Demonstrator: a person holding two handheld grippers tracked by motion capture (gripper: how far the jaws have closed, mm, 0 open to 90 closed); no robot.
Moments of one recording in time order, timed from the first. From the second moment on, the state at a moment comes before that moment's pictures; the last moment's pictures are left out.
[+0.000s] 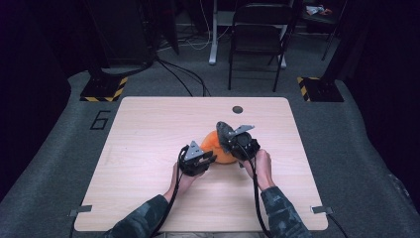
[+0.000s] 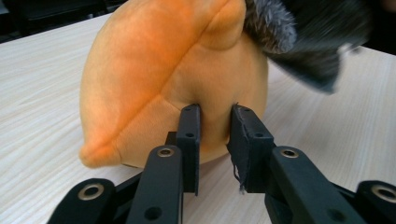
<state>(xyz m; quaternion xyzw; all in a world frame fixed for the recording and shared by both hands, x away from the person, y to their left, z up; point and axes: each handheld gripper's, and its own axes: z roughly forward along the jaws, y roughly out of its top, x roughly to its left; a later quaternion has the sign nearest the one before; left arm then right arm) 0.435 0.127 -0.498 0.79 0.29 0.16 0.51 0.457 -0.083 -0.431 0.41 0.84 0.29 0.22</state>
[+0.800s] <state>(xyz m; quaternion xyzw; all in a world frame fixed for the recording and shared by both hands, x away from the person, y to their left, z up) 0.468 0.150 -0.504 0.75 0.35 0.14 0.54 0.463 -0.106 -0.443 0.44 0.83 0.29 0.19</state>
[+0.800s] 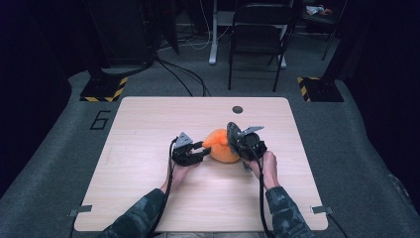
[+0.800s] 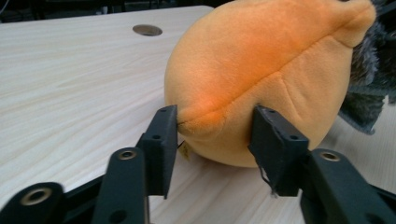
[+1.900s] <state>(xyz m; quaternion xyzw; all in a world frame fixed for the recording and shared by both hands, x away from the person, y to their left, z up) 0.462 0.137 -0.472 0.74 0.32 0.18 0.57 0.456 -0.131 -0.414 0.47 0.79 0.34 0.22</state>
